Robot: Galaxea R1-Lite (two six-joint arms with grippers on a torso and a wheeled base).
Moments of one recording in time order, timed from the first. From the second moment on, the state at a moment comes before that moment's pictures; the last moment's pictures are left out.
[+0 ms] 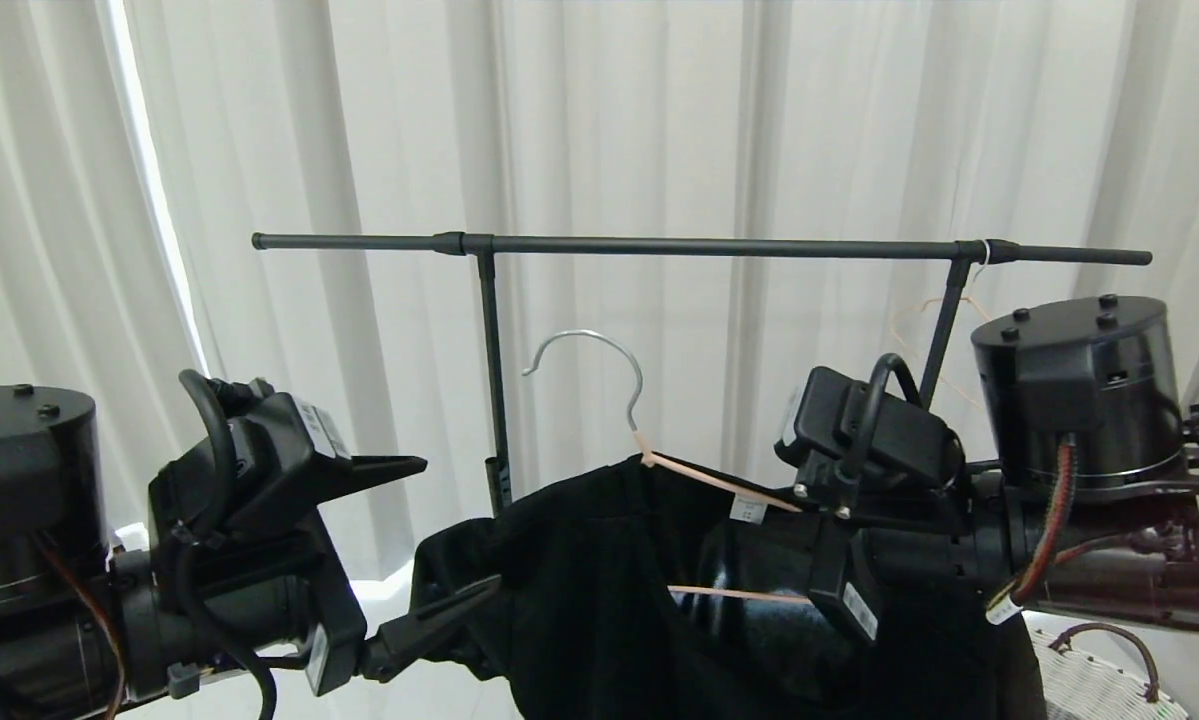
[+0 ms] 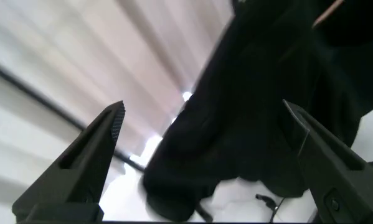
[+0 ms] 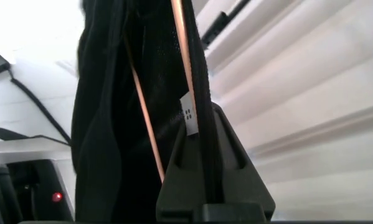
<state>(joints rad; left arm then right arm) -0.44 1.26 -0.50 -0.38 -0.32 0.44 0.89 1.54 -0.90 -0.18 0.08 -0.38</state>
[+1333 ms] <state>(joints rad) -0.07 1.40 -0.37 -0.38 -0.51 0.55 0.94 1.41 -0.82 -0.31 0.13 -0.43</state>
